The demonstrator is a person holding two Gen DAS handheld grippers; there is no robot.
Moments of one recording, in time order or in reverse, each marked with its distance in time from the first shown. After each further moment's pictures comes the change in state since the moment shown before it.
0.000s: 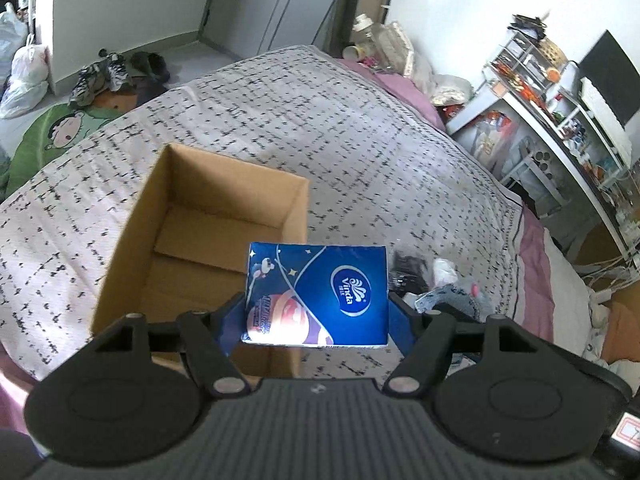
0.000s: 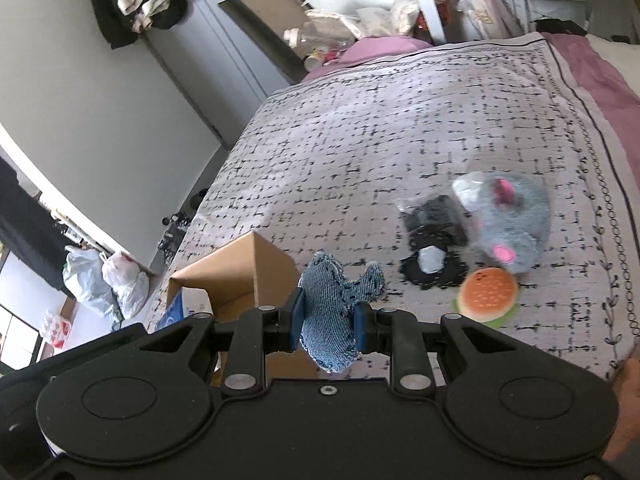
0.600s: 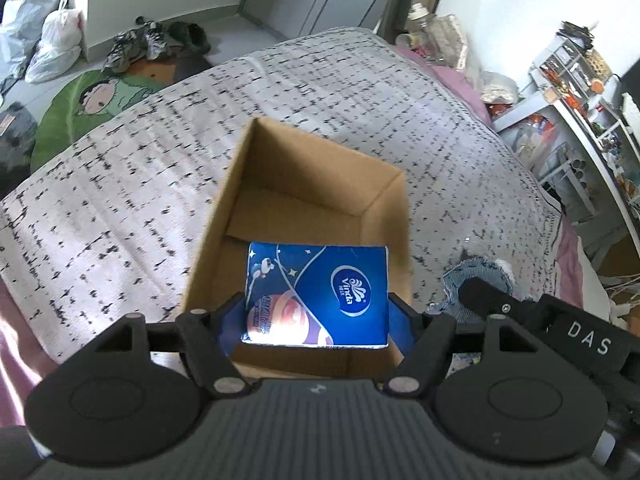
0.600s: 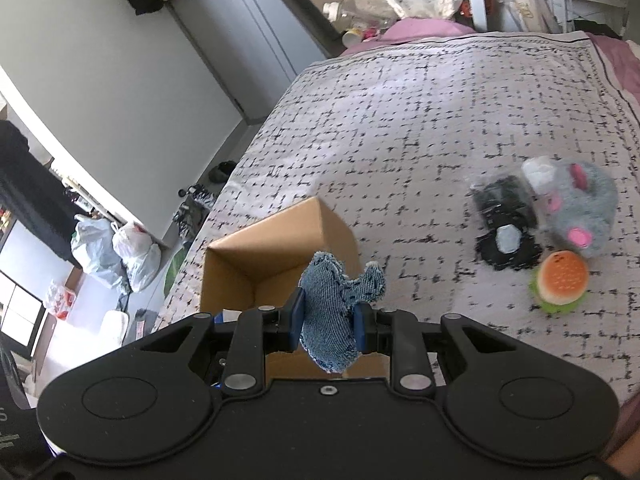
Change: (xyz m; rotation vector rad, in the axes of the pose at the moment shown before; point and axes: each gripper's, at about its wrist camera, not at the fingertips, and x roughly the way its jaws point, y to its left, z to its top) left arm 0.012 0.072 0.006 -0.077 0.063 0.055; right arm 0.029 0.063 -0.017 -0.063 0.055 0.025
